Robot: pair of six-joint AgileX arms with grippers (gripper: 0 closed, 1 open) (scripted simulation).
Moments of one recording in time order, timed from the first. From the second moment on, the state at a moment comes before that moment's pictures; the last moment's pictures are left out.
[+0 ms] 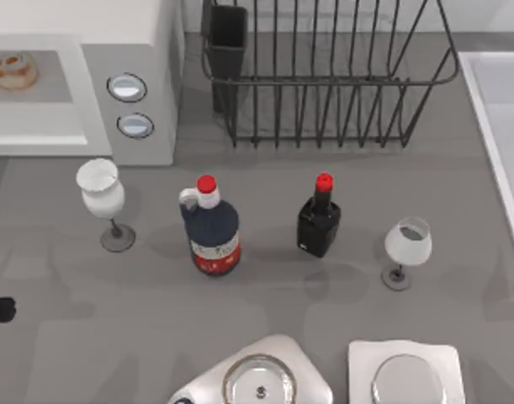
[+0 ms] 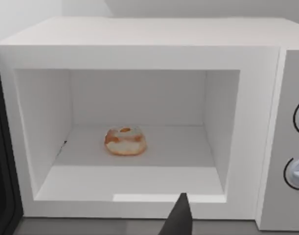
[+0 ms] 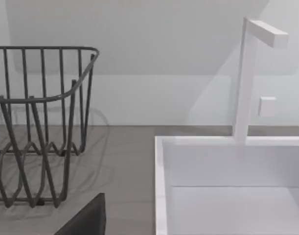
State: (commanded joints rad) left arm 0.00 0.00 0.00 0.00 0.00 0.00; right arm 0.00 0.00 0.00 0.00 0.00 0.00
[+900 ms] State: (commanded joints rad) left arm 0.00 -0.02 0.00 -0.02 -0.01 0.00; right arm 0.00 0.00 0.00 0.00 0.00 0.00
